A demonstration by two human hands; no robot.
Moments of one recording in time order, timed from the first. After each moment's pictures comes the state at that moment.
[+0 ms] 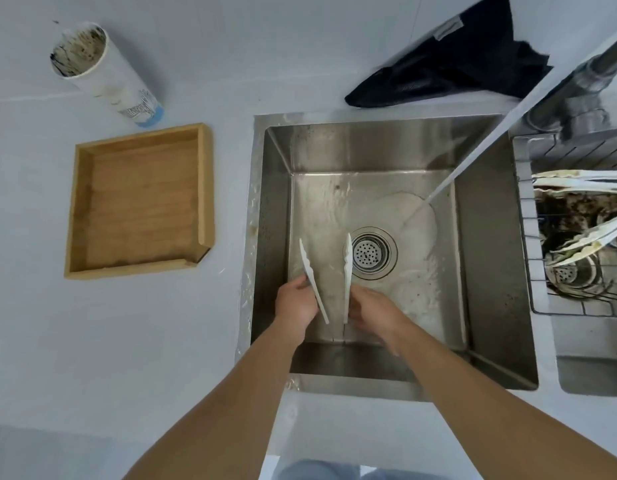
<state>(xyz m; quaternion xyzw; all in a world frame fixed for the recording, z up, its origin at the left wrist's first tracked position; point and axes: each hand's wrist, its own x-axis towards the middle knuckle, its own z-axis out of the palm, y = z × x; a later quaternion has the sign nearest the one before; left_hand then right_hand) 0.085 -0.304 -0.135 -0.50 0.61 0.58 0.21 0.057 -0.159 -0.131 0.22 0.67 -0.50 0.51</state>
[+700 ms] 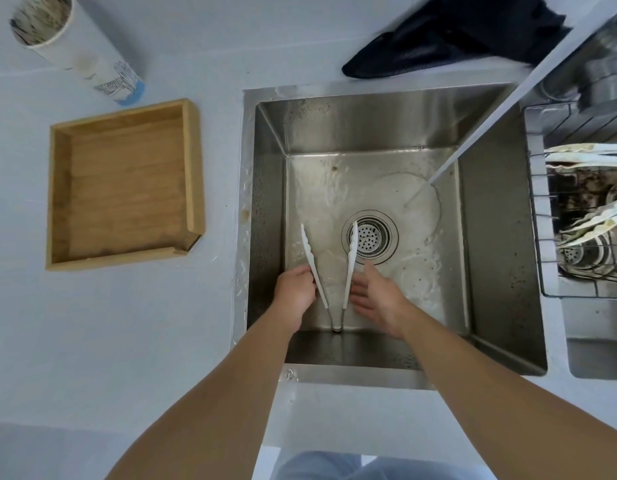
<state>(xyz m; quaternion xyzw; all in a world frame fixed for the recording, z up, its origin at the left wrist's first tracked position) 0.083 -0.307 -0.145 -0.50 0.60 0.58 0.23 0.054 -0.161 -0.155 0.31 0.56 -0.57 0.51</state>
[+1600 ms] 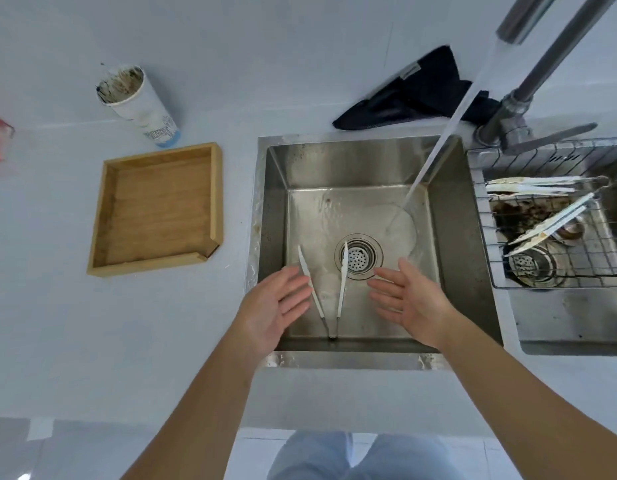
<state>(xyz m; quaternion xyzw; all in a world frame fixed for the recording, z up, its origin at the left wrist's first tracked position) 0.129 -0.333 -0.038 -0.41 0.47 0.76 0.17 0.060 -0.094 -0.071 0.32 0.53 -0.67 0.42</state>
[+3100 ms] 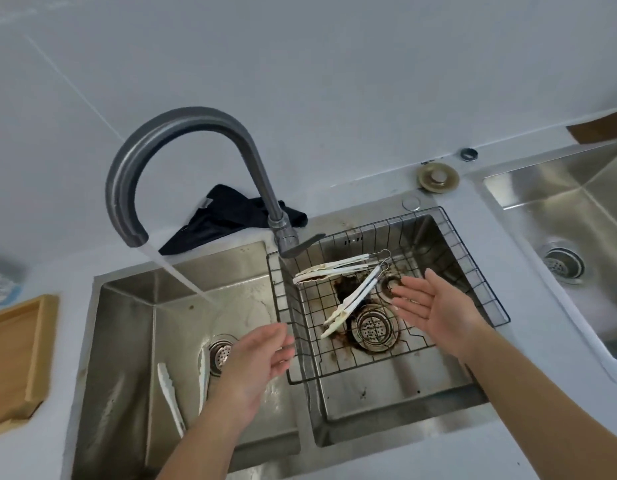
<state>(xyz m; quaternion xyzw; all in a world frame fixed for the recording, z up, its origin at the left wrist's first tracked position) 0.005 -0.044 0.019 -0.36 0.63 0.66 0.19 -0.064 0.260 -0.018 0.36 0.51 -0.75 0.21</state>
